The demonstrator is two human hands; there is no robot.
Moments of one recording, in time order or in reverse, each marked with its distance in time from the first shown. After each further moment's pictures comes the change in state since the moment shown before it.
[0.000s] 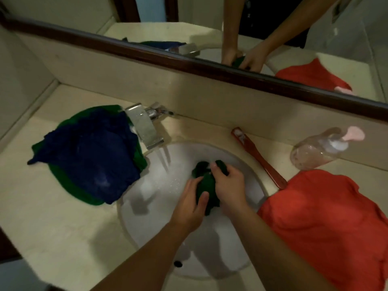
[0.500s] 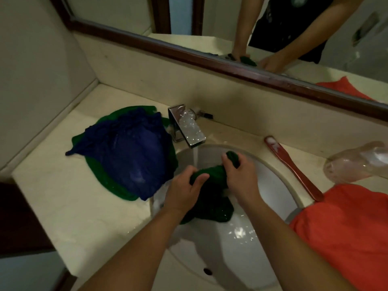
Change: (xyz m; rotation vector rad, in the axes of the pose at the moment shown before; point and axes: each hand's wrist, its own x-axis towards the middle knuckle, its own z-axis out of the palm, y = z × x) left_hand 0.012 -0.010 -0.111 0.112 0.252 0.050; right_hand -0.007 -0.012 0.065 -0.327 -0.058 -0.368
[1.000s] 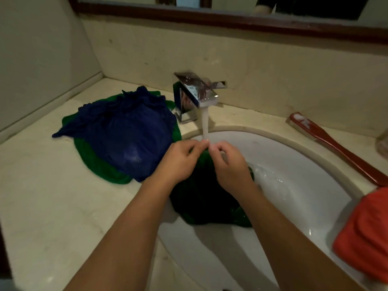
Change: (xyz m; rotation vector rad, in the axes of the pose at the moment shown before) left_hand 0.048 -0.062 -0.005 0.070 -0.051 0.162; right_hand 0.019 0.085 0.086 -0.109 -0.085 -0.514
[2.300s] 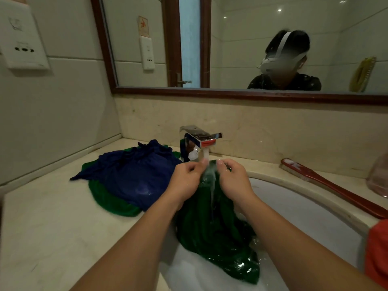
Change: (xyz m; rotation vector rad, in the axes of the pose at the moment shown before) left_hand 0.021 0.013 0.002 -0.346 0.140 -0.014; right_hand 0.039 -0.022 -0.013 0.275 0.146 0.071
